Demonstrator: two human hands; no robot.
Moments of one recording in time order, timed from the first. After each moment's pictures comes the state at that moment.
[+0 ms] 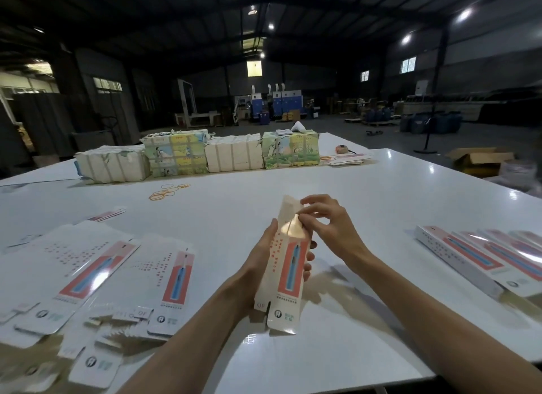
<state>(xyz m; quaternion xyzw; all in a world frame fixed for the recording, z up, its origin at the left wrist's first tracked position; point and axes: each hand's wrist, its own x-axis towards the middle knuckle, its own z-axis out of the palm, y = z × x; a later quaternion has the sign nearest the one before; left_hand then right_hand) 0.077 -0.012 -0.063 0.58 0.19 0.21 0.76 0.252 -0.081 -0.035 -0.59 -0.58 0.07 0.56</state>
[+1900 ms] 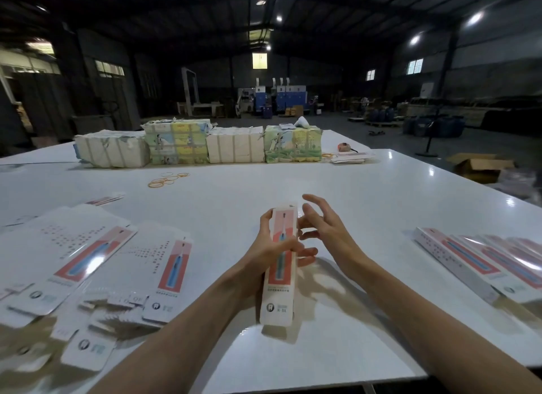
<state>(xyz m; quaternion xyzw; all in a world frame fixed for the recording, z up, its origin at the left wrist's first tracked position) 0.088 -0.012 -0.072 0.62 0.20 0.29 0.70 0.242 -0.085 -0.049 -0.55 -0.52 0.28 0.59</state>
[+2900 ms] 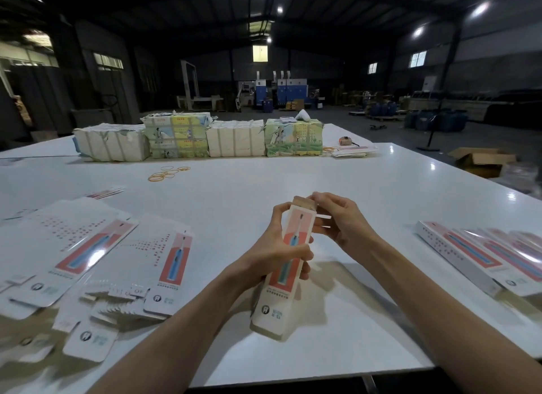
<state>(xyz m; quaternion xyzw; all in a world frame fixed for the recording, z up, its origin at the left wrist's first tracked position) 0.081 -0.030 -0.056 0.76 0.20 0.24 0.57 0.263 -0.088 -0.032 -0.48 -0.41 0.41 0.66</state>
